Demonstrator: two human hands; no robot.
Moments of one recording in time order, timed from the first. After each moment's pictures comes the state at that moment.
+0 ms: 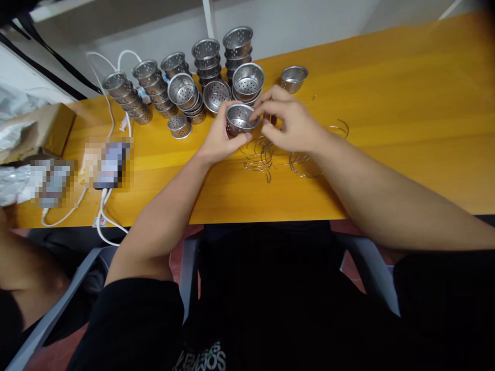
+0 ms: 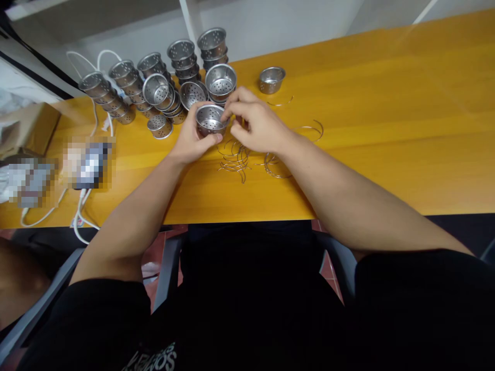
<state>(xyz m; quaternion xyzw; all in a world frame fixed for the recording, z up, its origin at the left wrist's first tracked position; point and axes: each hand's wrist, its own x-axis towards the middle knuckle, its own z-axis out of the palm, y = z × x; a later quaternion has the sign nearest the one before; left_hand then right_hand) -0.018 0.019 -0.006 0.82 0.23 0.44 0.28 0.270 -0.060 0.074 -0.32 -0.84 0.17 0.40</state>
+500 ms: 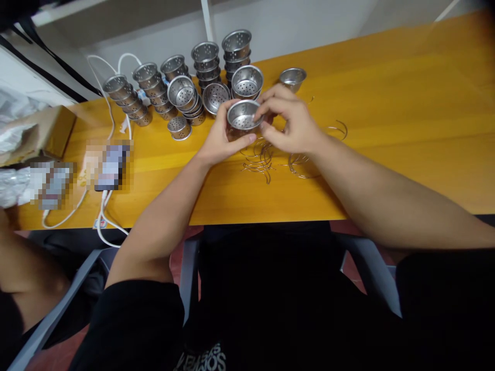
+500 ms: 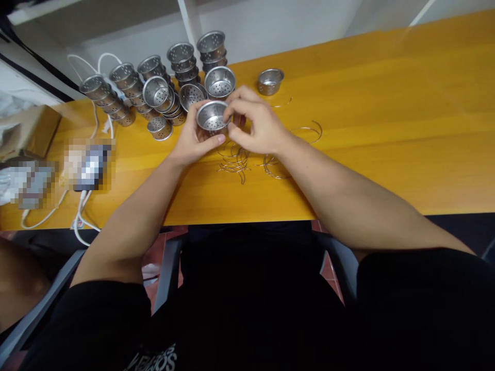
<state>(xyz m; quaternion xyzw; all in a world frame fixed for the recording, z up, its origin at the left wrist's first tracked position) -0.013 -0.010 0.009 0.80 0.29 0.42 0.31 0.271 -0.067 0.078 -0.34 -0.82 0.19 0.41</state>
